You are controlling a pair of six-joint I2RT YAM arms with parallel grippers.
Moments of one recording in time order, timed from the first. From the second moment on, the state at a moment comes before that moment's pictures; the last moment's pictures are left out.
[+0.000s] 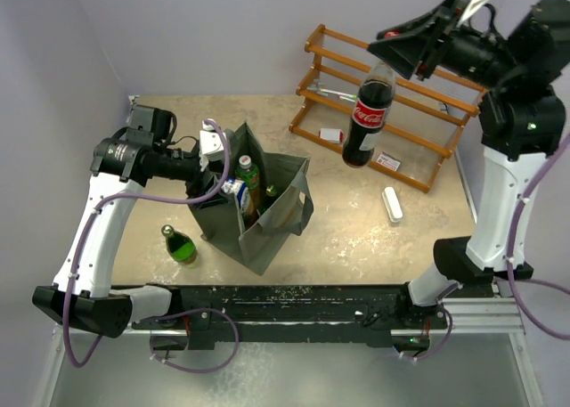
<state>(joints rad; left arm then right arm) -0.21 1.25 1.53 -1.24 0.89 0.81 0.06 1.59 2.56 -0.75 -0.89 0.24</state>
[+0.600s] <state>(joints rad) -0.21 1.25 1.49 -1.24 0.89 0.82 0.48 1.74 2.65 -0.78 -0.75 0.16</state>
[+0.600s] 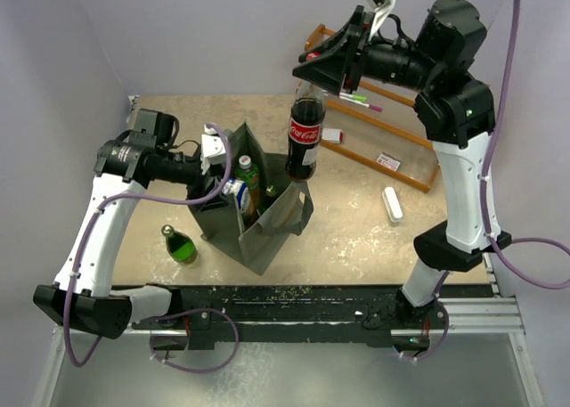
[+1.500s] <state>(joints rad) -0.21 1.19 1.41 -1.24 0.90 0.86 0.70 1.88 2.59 -0.78 -0.60 0.07</state>
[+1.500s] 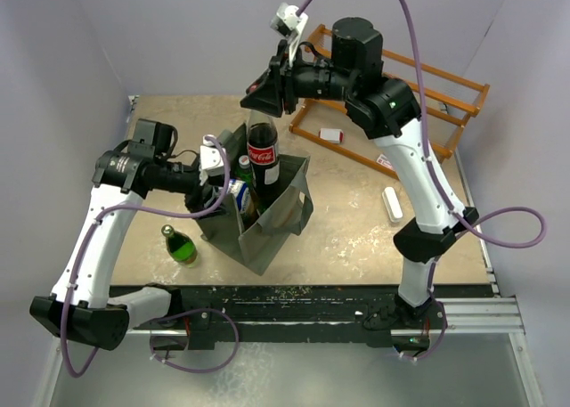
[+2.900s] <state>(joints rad) -0.21 1.23 1.41 -1.45 0.87 1.31 0.73 1.58 1.79 -0.74 -0.66 -0.21</state>
